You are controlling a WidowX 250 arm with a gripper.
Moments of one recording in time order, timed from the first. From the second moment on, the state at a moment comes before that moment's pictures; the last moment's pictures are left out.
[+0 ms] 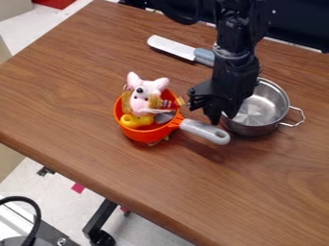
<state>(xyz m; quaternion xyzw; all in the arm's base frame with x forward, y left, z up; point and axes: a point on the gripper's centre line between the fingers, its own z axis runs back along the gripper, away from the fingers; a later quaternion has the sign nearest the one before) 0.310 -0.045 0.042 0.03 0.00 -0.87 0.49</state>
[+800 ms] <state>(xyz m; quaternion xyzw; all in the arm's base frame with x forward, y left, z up) 0.312 -0.024 0.106 0.06 -0.03 -0.84 0.54</state>
